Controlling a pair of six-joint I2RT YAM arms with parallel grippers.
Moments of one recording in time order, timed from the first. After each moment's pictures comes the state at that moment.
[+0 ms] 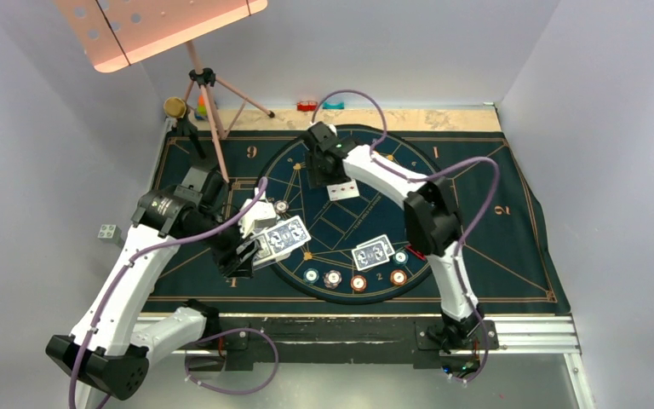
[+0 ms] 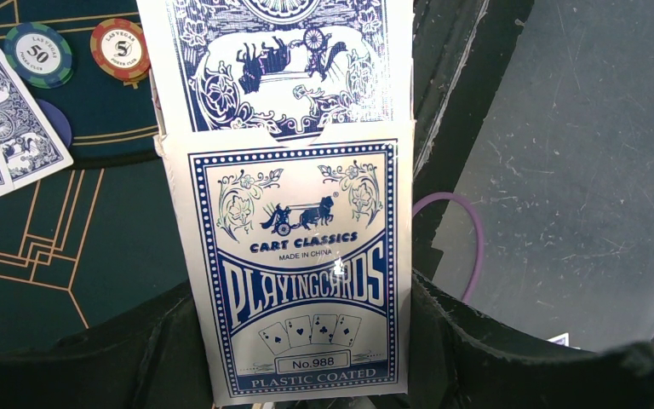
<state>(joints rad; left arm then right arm) -0.35 1.02 1.20 -1.45 0.59 0.67 0.72 2.24 1.94 -0.77 0.29 0.43</state>
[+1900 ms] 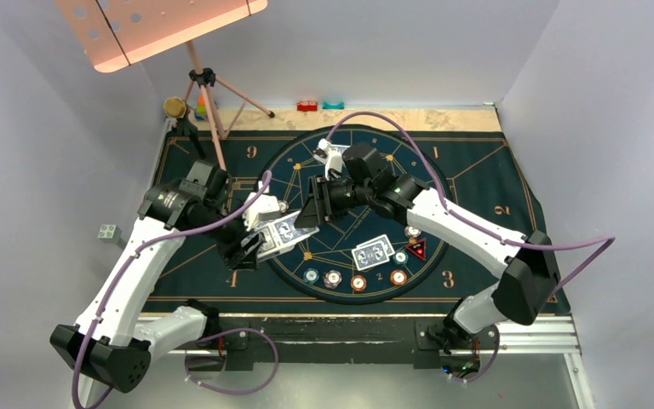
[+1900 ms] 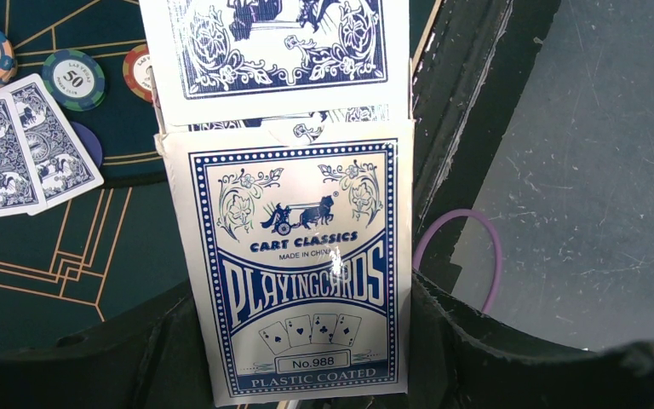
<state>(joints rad) -0.35 1.07 1.20 -1.38 0.59 0.67 0.80 1.48 1.26 -0.37 -0.52 0.64</state>
